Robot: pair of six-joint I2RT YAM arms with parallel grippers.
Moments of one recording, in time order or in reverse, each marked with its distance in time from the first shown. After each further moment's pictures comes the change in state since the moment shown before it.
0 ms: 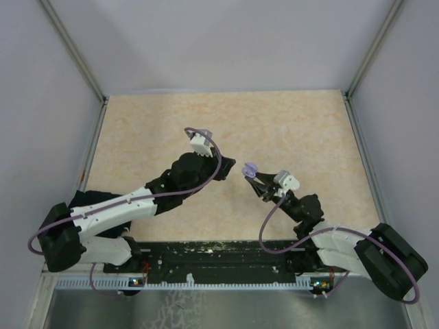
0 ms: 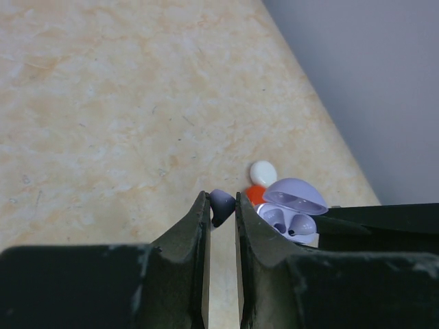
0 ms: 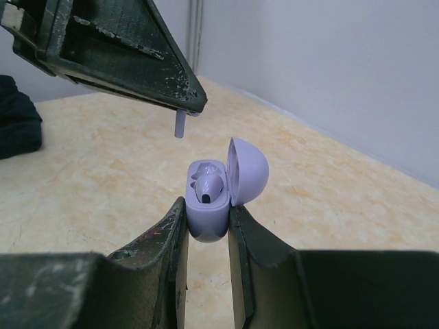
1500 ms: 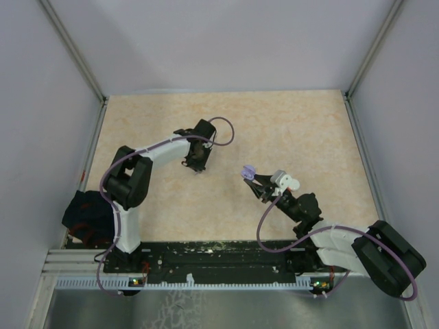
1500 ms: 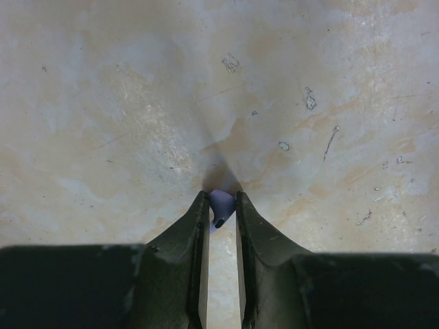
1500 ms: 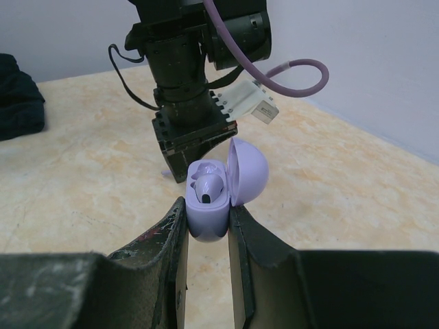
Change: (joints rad) left arm 0.385 0.733 0.576 -0.853 0.163 0.433; right arm 0.000 0.027 0.000 -0.026 -0.013 0.001
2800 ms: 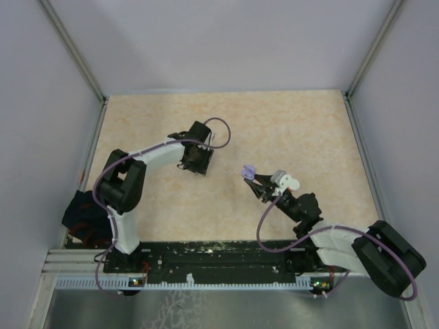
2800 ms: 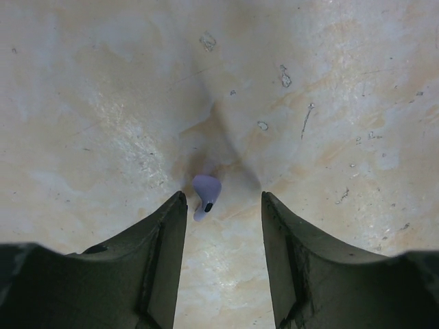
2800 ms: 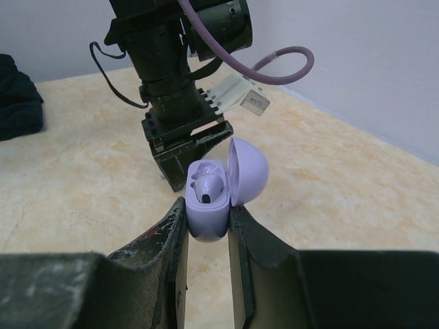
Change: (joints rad) left arm 0.022 -0.080 -0.105 0.091 0.085 -0.006; right arm 0.000 0.000 0.000 0.000 0.004 -0.001
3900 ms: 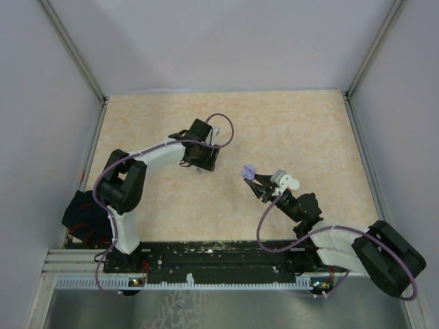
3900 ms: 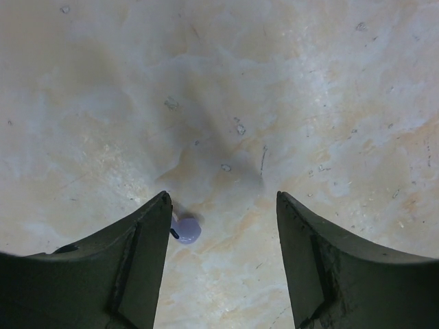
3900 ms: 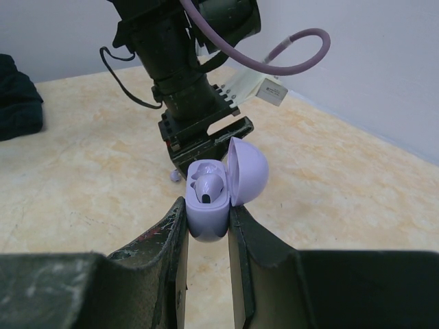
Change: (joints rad) left arm -0.010 -0.003 -0.002 0.137 0.062 0.026; right arm 0.000 0.000 0.000 0.000 0.000 0.000
